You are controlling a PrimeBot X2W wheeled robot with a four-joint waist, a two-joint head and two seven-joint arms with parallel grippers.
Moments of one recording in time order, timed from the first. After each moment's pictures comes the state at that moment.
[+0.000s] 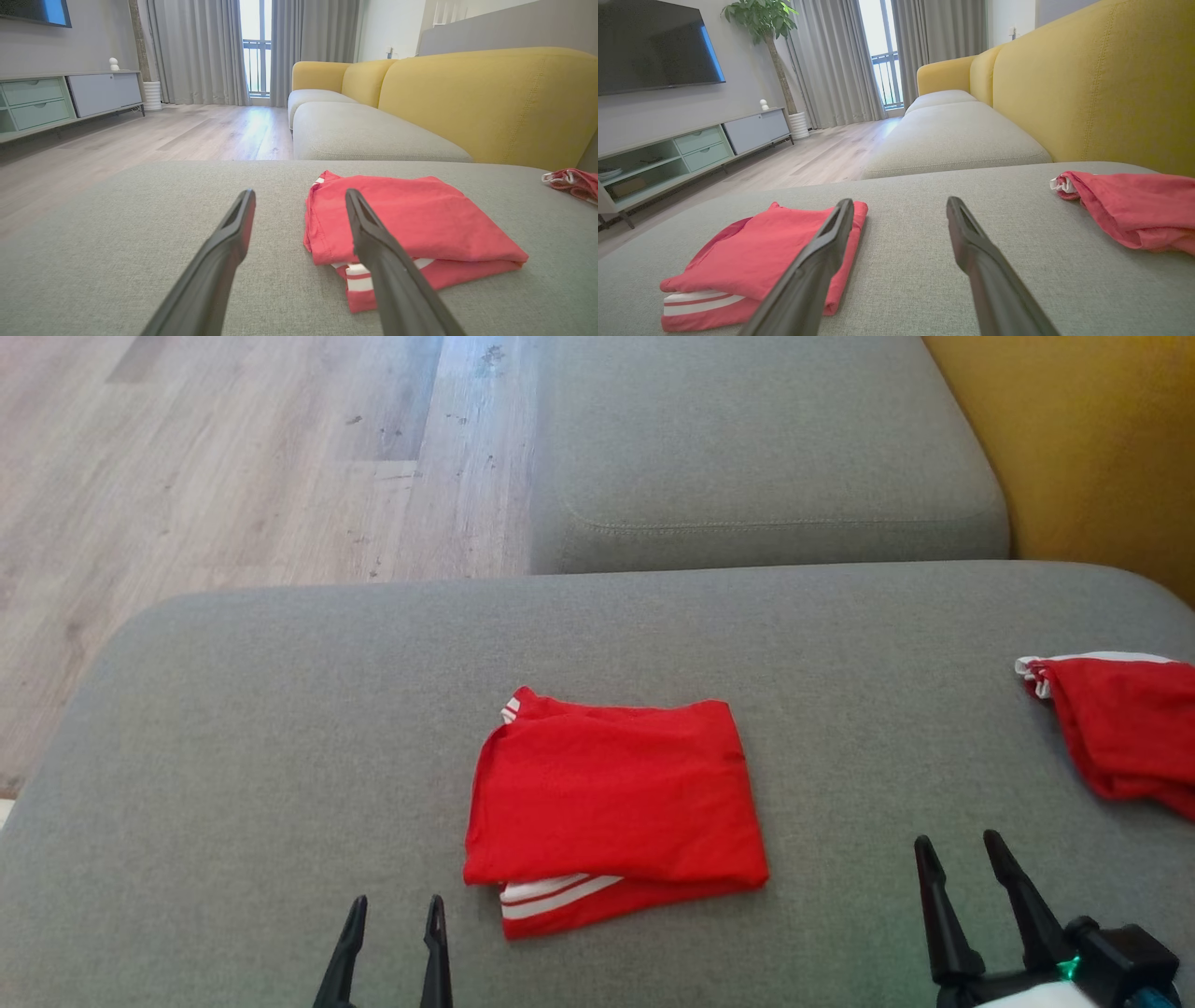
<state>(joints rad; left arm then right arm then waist) 0.23 0.14 -0.37 0.09 -0.24 0.21 -0.25 0.22 -0.14 0.11 0.14 0.28 0.13 -0.25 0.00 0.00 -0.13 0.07</state>
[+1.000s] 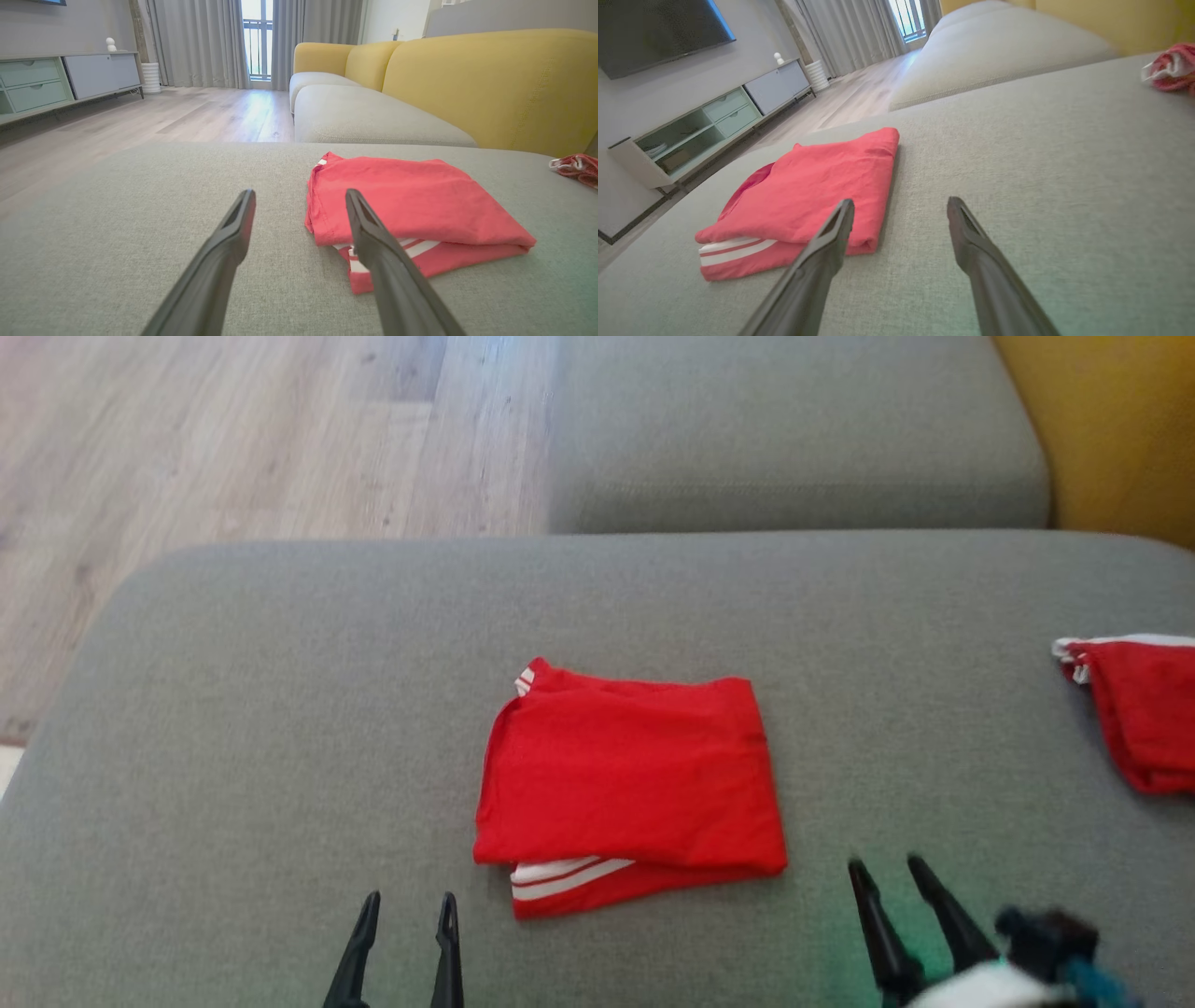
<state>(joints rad) 0.23 0.11 -0.36 0.10 -0.21 0.17 -0.25 0.16 -0.16 0.26 0.31 0.44 0.13 -0.23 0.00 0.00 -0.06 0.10</state>
